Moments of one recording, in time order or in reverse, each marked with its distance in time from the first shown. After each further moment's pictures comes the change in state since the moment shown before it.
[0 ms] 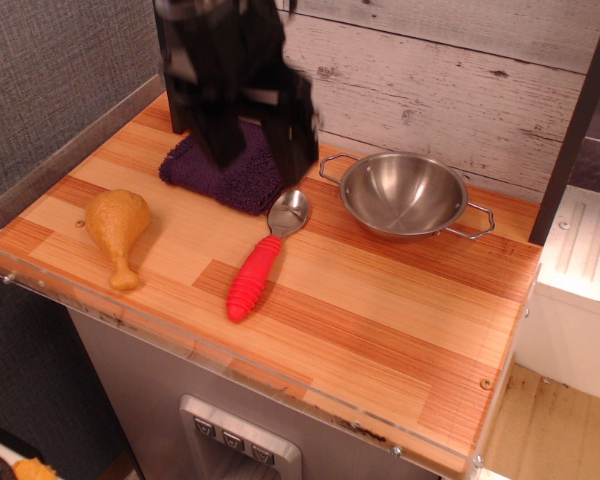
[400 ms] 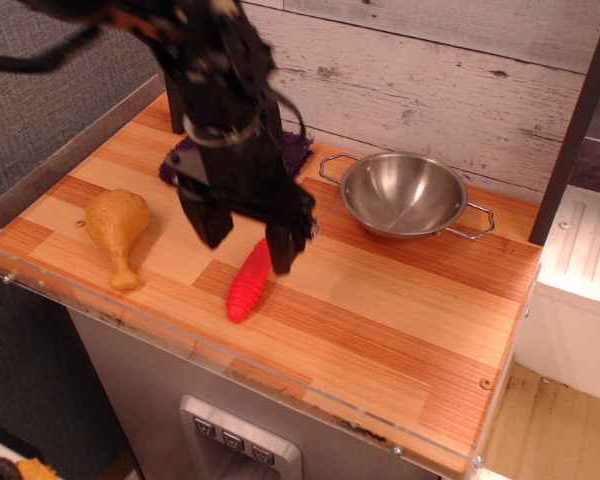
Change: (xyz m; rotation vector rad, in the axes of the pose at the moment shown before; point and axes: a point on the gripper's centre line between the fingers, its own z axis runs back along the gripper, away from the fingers) arm -0.020 0.016 -0.059 0.158 0.095 0.071
